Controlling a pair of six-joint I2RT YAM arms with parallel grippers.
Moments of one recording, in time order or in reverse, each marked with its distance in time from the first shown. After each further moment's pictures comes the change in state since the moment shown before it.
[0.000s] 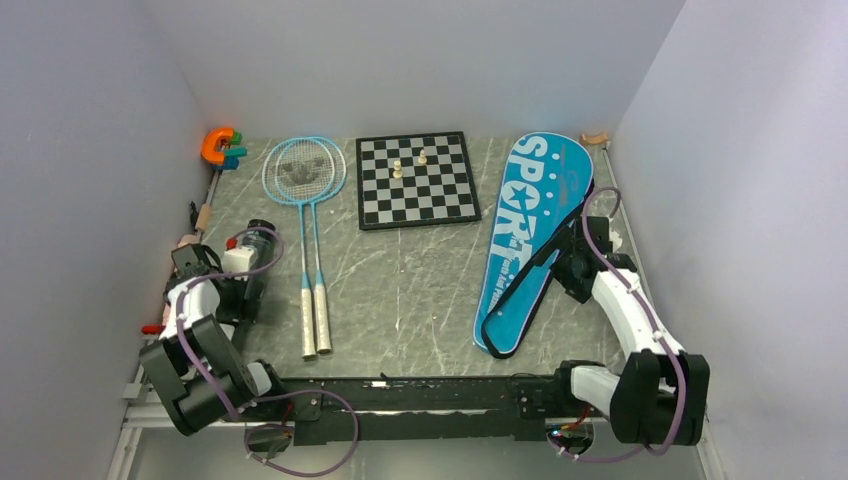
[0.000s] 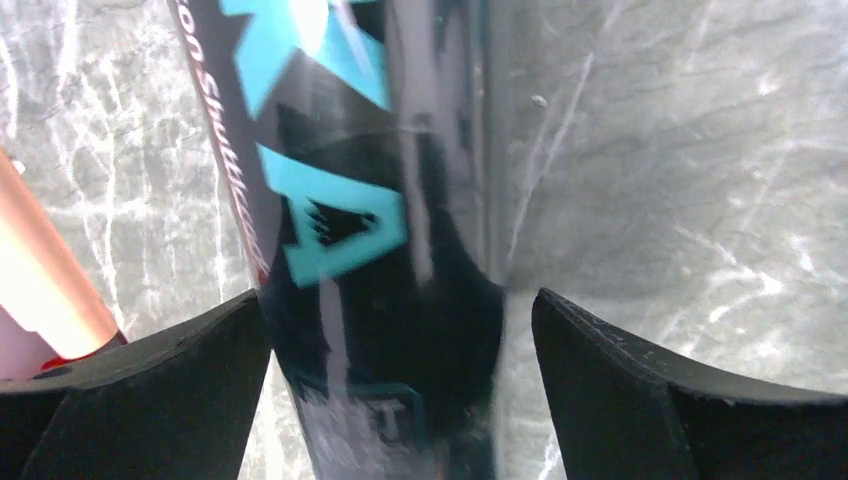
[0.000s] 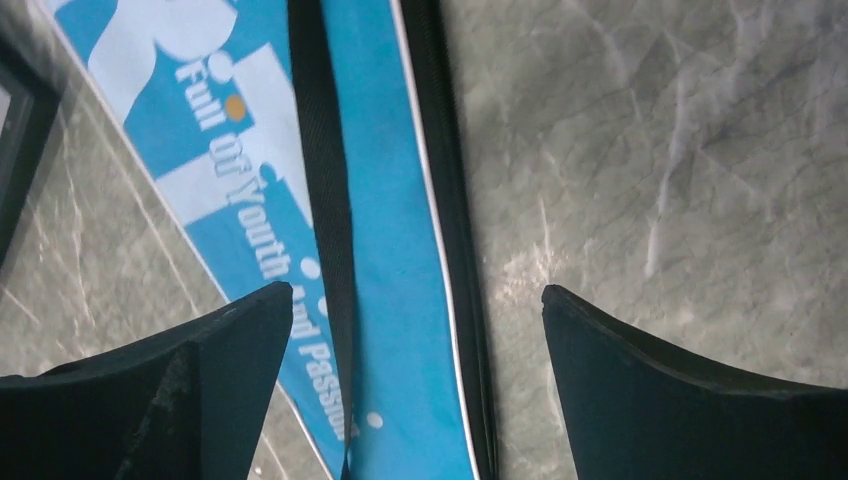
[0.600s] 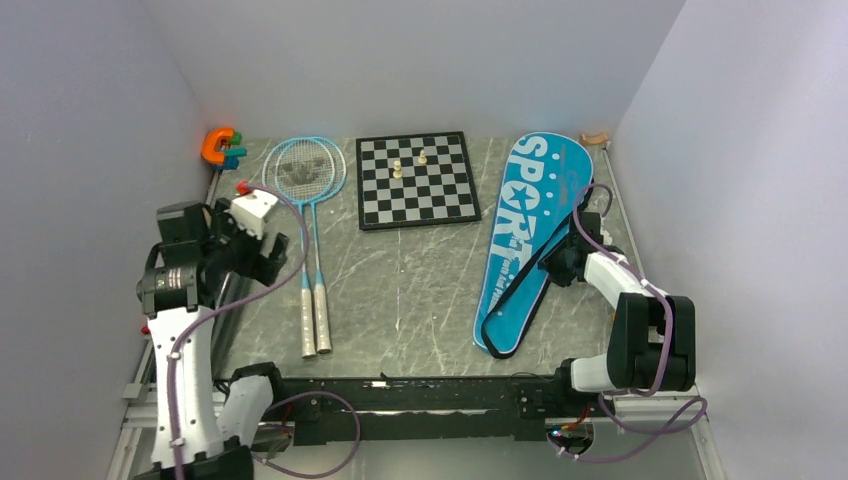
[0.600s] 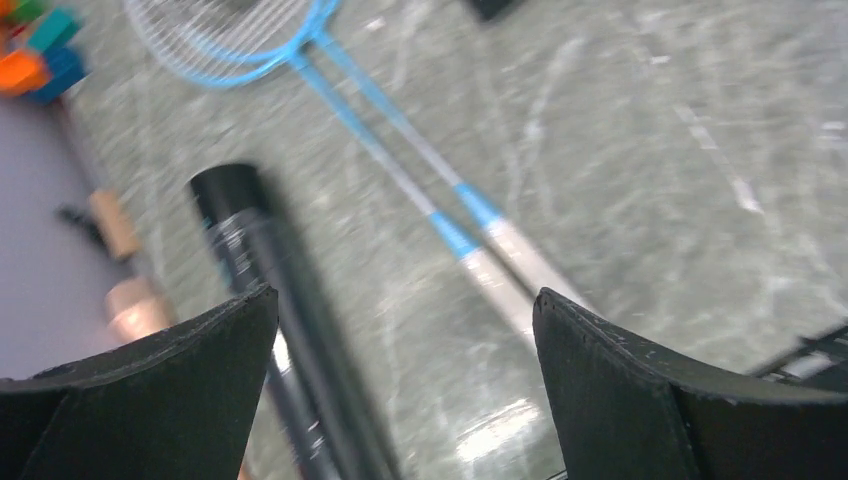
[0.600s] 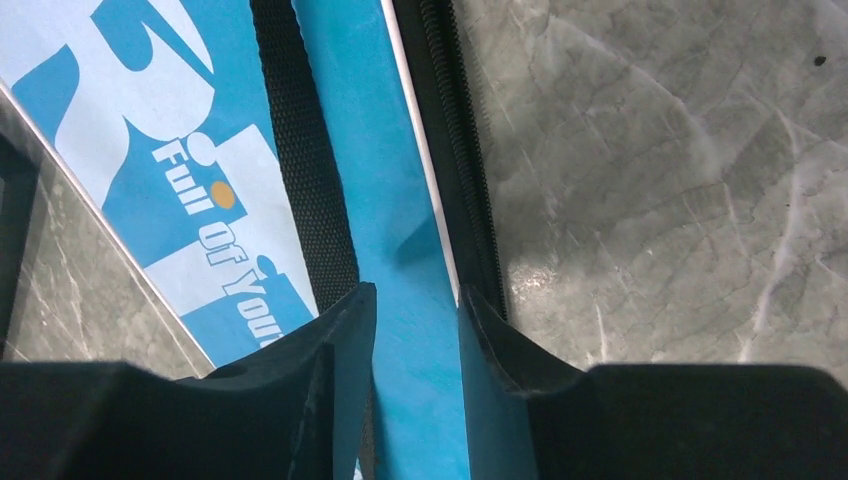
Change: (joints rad) left arm -0.268 -0.389 0.497 -0.392 0.319 -0.101; right arm -0.048 0.273 -0.013 0.245 -0.058 0.041
